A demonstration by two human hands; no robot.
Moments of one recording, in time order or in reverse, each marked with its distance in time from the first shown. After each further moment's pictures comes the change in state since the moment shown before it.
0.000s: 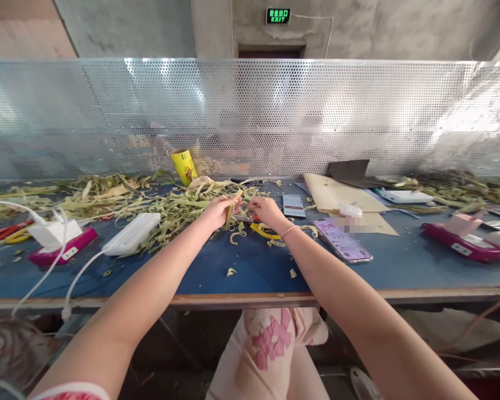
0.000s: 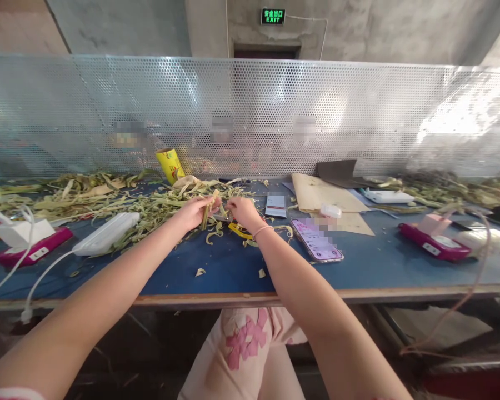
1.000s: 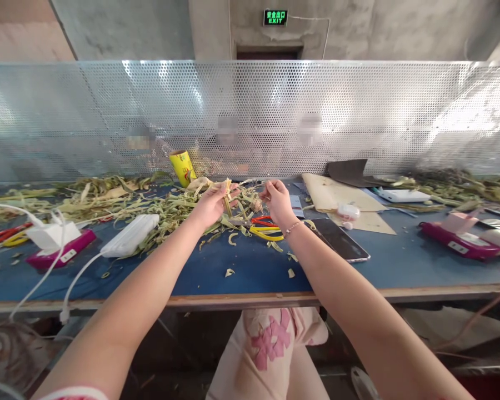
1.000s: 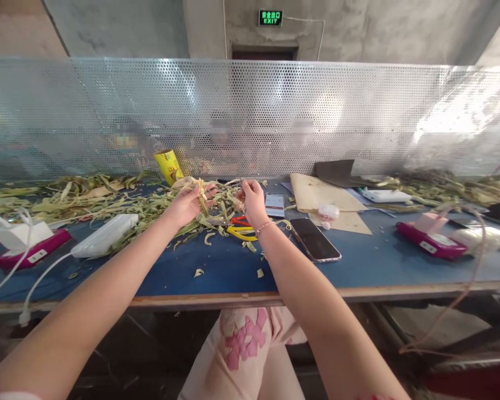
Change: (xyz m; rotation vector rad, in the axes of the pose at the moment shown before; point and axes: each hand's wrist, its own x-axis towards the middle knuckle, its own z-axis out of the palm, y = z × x) left_hand -0.009 0.020 -0.003 -0.035 -0.223 0.205; right_hand 0.005 -0.006 -0.015 0.919 0.398 0.068
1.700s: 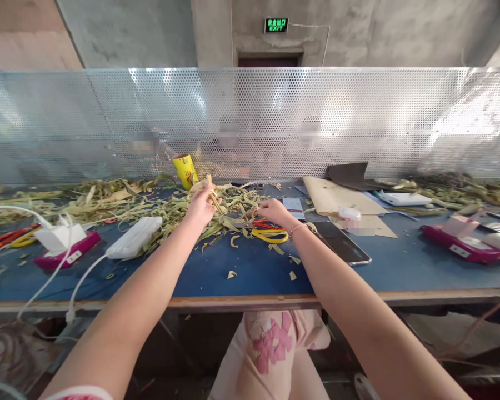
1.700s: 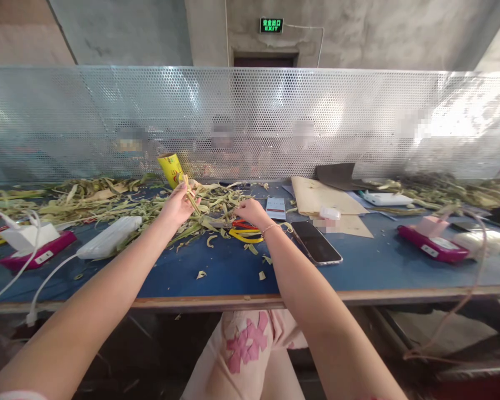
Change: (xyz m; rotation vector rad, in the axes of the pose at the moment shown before) left_hand 0.010 0.009 -0.019 -0.111 0.411 0.090; right_hand 0.000 0.007 -0.019 -1.001 -0.365 0.049
